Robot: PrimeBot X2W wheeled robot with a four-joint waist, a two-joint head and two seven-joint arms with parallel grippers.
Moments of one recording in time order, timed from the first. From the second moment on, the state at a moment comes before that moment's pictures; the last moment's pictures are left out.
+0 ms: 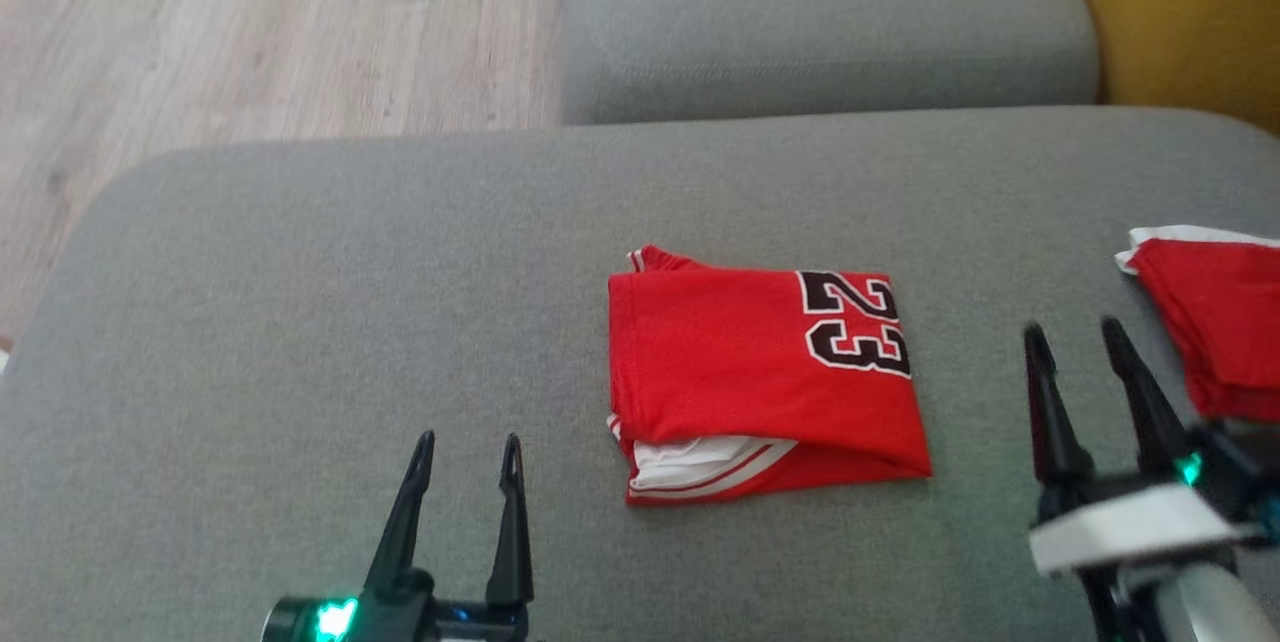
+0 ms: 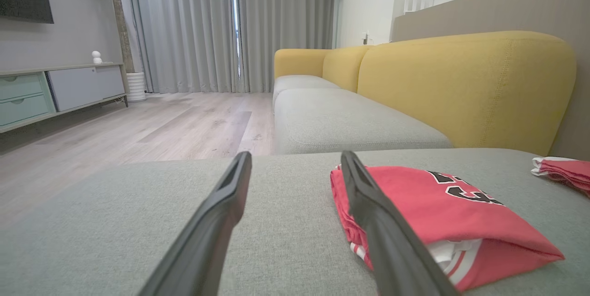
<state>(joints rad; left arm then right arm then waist) 0.12 0.07 -0.39 0.06 -0.14 0.22 -0.26 -0.03 -0.20 0.10 0.23 0.33 0.12 -0.25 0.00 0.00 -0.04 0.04</state>
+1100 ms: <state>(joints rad) 0.22 0.07 -0.34 0.09 -0.12 0.20 -0.26 0.23 -0.11 0.04 0.14 0.18 0.12 -0.25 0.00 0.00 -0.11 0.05</state>
